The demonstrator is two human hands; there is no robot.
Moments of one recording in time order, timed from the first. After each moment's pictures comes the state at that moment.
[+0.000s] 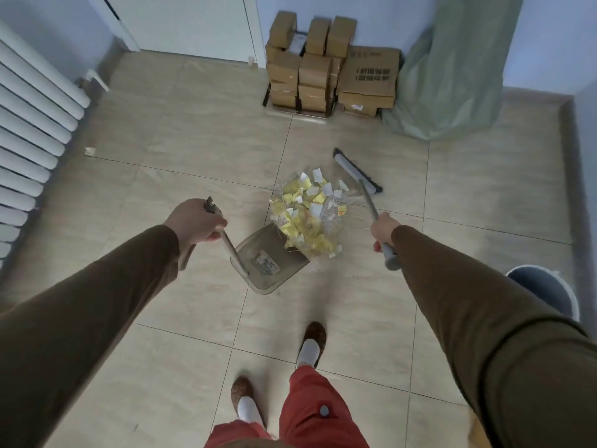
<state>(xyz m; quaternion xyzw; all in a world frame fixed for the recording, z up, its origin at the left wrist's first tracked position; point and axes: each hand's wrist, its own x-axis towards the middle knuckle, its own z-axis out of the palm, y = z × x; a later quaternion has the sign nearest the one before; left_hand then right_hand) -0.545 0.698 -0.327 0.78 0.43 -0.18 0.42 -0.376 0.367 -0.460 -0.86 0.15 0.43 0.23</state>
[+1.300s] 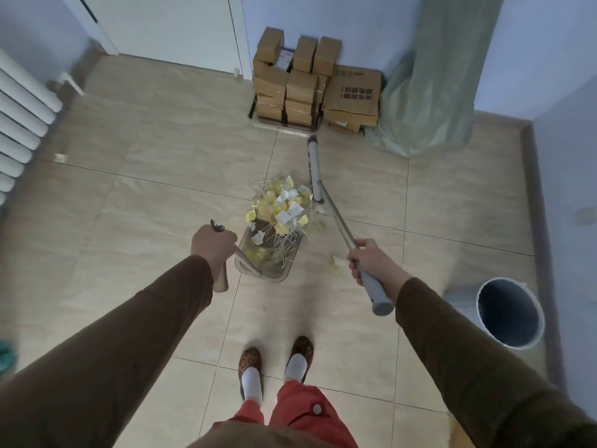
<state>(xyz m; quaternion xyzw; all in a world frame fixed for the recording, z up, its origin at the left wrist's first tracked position) -0.530 0.689 -0.371 0.69 0.50 -0.10 0.51 -0.438 0.388 -0.378 -0.72 0.20 0.42 0.51</state>
